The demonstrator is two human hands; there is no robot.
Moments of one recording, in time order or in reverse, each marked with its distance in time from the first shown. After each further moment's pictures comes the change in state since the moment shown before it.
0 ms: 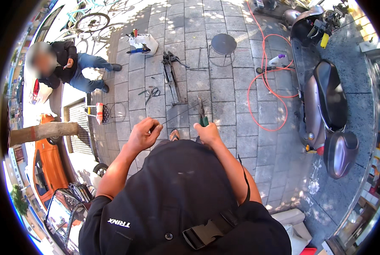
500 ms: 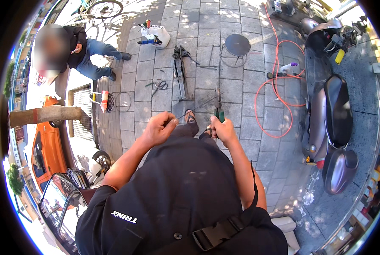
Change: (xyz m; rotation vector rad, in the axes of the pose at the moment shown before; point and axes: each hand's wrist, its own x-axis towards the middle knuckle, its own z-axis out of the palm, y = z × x) left_hand 0.021 0.013 0.022 -0.254 0.000 -0.162; right_hand -0.001 -0.037 -0.039 0.165 -0.113 -0.106
